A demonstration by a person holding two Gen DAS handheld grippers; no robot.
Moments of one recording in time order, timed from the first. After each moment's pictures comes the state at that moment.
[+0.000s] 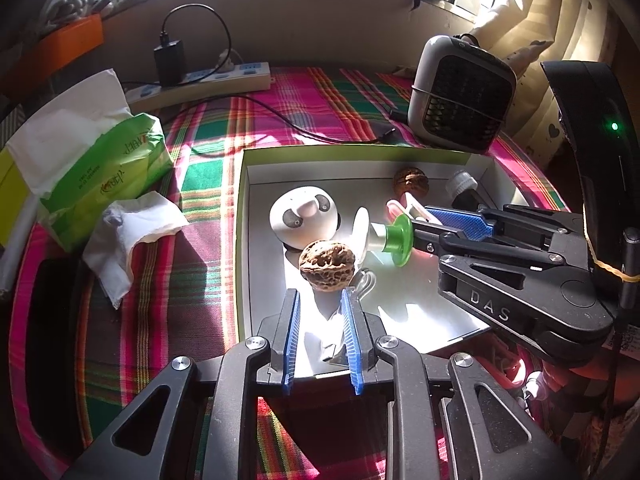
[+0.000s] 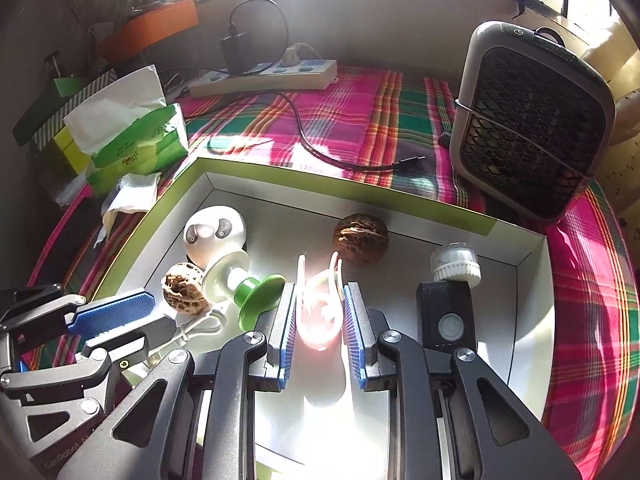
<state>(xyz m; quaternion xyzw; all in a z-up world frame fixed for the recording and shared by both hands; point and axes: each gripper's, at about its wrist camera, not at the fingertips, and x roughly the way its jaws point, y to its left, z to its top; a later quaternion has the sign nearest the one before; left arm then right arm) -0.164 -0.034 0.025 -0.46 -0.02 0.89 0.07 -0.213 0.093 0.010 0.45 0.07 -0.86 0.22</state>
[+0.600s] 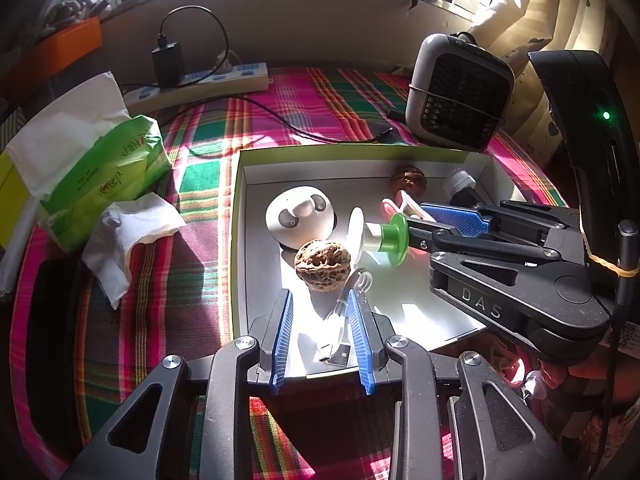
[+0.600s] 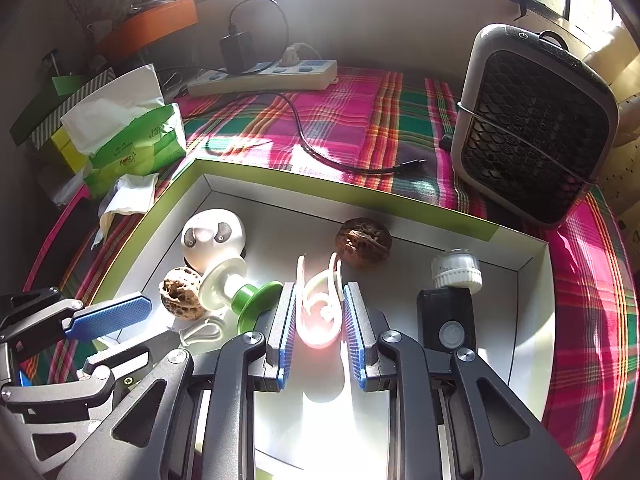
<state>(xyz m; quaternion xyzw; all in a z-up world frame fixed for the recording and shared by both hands) -0.163 -0.032 0.026 -0.46 -0.01 0.89 0.07 -0.213 0.089 0.012 0.45 0.07 -0.87 0.21</state>
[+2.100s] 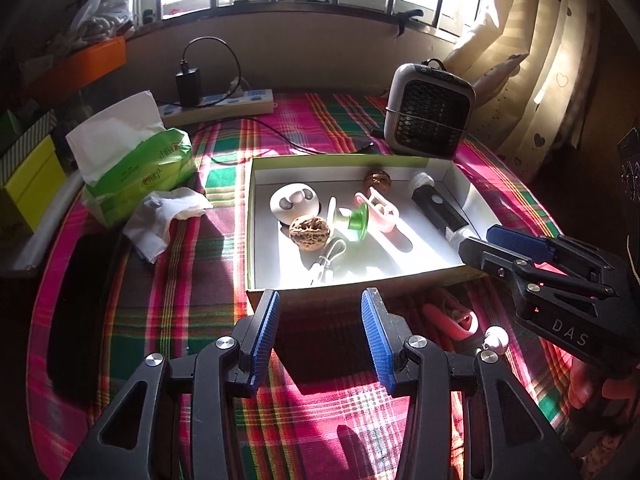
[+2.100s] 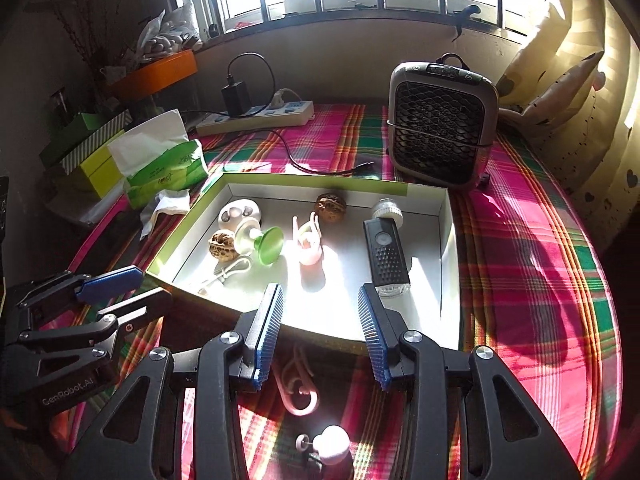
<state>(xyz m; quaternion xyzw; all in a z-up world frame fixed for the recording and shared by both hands) -0.095 -0.028 0.053 -0.42 -0.02 0.91 0.06 -0.121 0.145 0.051 0.40 0.01 -0.90 0.19</state>
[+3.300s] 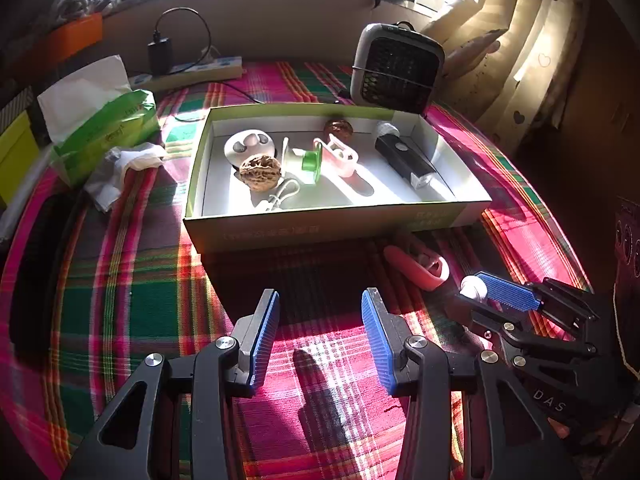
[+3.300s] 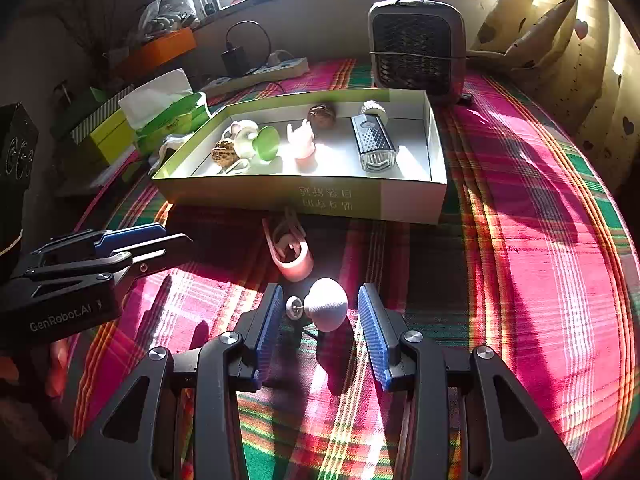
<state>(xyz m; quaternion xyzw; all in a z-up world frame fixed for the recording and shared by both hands) -0.077 -0.006 0.024 -0.45 -0.03 0.89 0.10 -0.069 0.166 0.007 0.43 0.00 -0.88 0.19</state>
